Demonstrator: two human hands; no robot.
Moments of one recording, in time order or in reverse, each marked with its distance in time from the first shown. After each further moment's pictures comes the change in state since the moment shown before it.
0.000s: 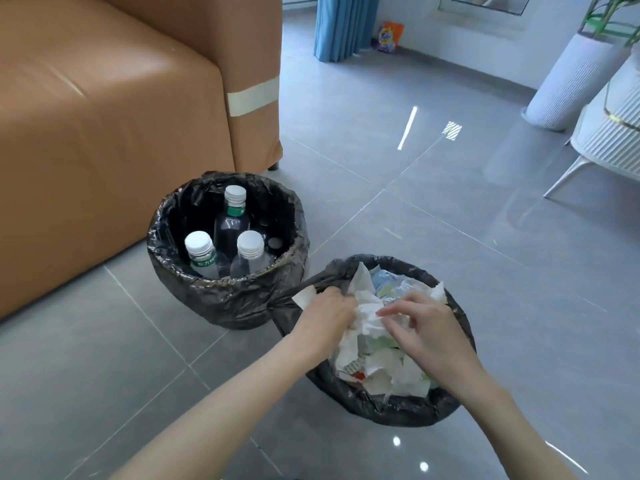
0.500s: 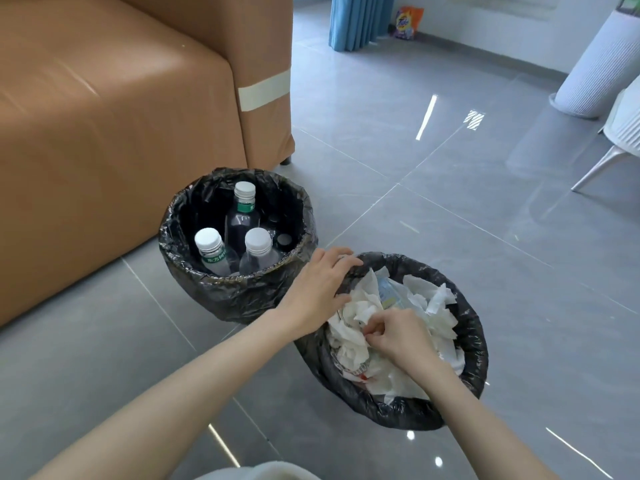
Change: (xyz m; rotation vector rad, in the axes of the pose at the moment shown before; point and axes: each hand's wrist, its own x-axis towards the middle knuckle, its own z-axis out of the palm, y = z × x) left_hand -0.001 -0.022 -0.041 -0.158 0.178 -0.033; right_hand 0.031 0.009 0.053 -0.158 -0.261 0.203
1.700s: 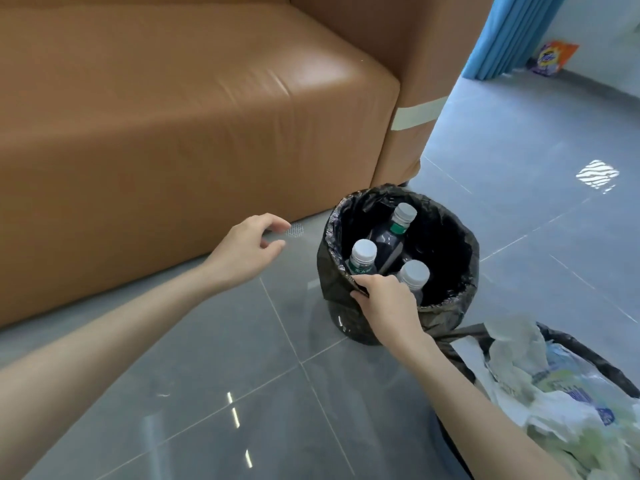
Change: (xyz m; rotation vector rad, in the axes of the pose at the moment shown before) left_hand -0.140 -0.201 -0.166 -0.262 0.256 -0.659; right_hand 0.072 -0.233 0.052 -0.166 0.131 -0.449
